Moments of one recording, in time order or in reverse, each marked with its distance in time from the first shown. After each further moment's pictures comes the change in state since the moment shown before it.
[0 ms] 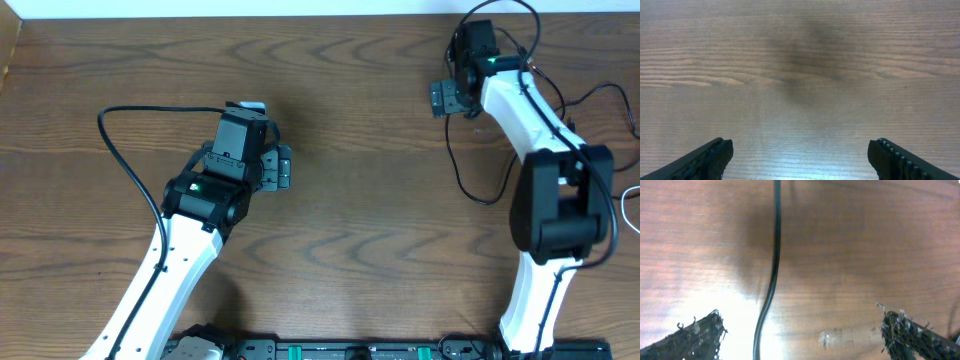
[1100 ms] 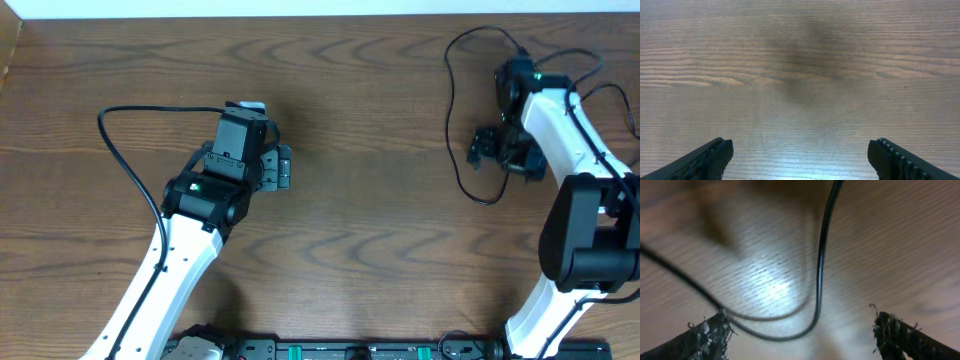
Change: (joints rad) left arm 0.000 0.000 0.000 0.000 0.000 0.000; right arm -0.129 -0.165 -0.263 -0.354 -0.018 0.437
